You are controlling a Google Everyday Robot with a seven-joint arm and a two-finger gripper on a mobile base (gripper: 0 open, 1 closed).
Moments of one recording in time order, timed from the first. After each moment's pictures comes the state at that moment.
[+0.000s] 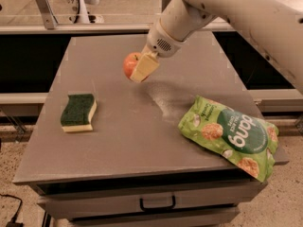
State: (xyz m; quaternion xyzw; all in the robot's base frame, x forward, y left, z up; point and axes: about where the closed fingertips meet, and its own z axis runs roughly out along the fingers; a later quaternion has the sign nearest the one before) arm 0.621 0.019 0.898 -0.59 0.75 0.14 0.27
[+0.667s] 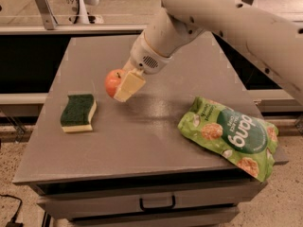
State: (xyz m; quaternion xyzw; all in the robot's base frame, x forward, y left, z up) arm 0.559 0.063 0.888 -0.64 0.70 0.18 0.26
